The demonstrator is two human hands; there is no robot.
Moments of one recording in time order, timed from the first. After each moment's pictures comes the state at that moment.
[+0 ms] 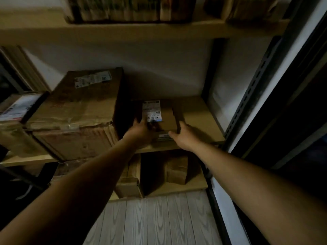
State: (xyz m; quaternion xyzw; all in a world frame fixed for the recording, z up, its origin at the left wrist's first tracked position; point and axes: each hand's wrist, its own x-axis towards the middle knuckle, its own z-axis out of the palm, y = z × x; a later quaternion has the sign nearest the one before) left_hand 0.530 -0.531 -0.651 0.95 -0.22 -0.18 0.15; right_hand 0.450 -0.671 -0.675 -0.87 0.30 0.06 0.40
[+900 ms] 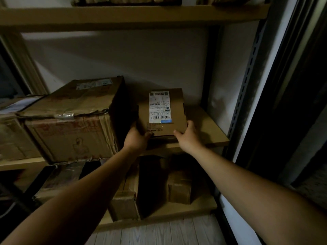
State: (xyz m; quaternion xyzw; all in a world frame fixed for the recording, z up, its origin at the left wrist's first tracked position) left_hand 0.508 -0.523 -0.715 0.83 -0.11 -0.06 0.54; right_hand 0.438 -0.663 -0.723 -0.79 0.31 -0.18 0.51
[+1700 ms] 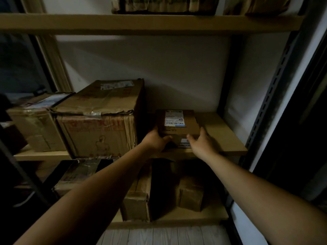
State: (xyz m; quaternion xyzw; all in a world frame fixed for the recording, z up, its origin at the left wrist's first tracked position) left_hand 0.518 -0.512 -0.707 0.86 -0.18 -0.13 0.46; right_hand 0.450 -0.654 -0.728 -0.82 0.32 -0.13 0.45
